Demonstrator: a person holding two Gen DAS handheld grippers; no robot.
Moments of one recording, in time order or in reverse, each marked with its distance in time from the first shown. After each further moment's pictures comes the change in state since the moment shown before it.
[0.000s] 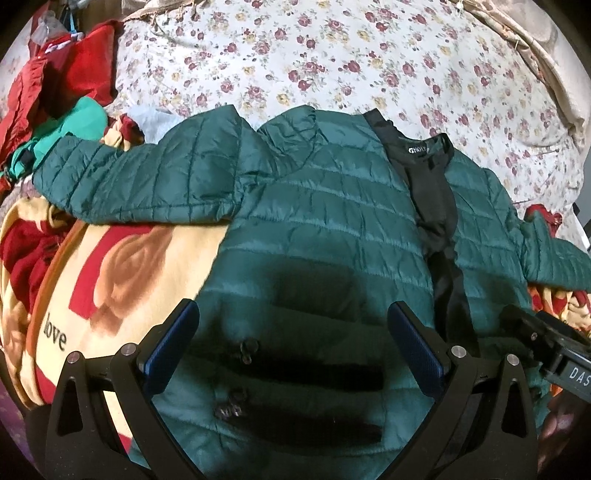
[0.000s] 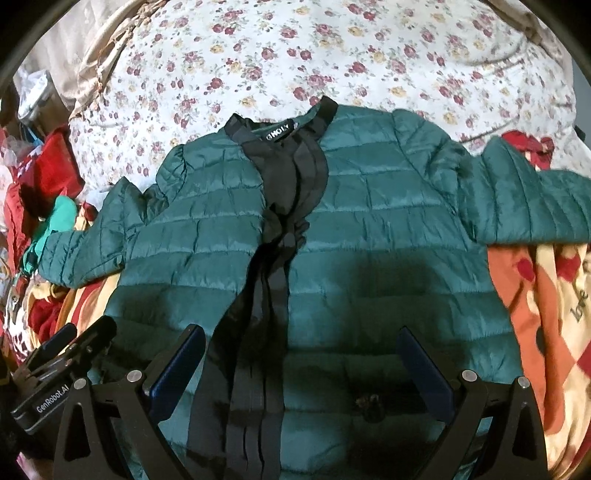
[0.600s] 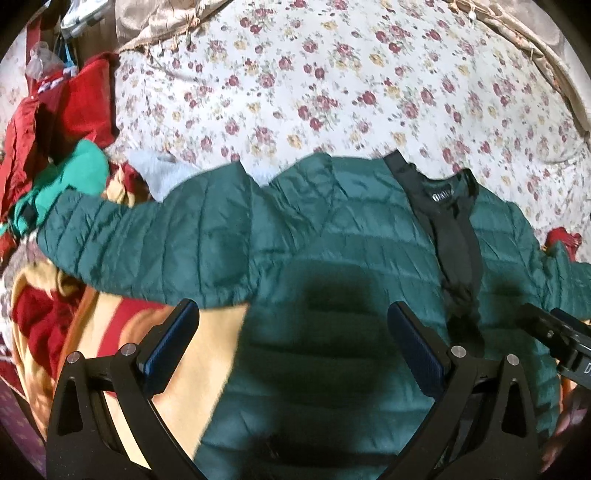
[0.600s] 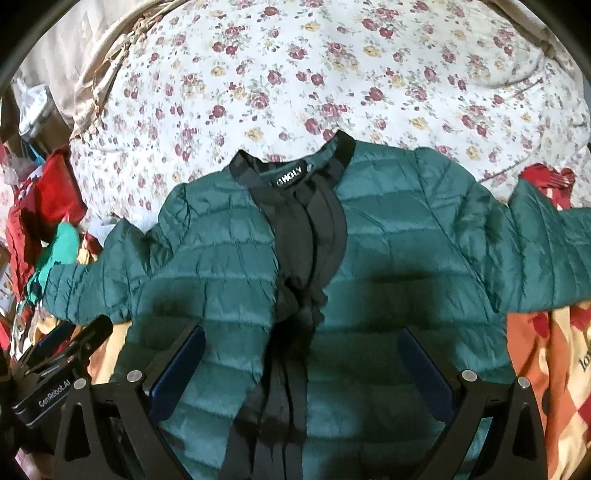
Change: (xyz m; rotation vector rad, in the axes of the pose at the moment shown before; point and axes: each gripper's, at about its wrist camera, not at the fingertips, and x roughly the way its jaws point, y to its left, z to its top) left arm 0.018 0.005 0.071 0.040 -0.067 0.077; right arm 0.020 0.006 0.065 0.015 -0.040 0.036
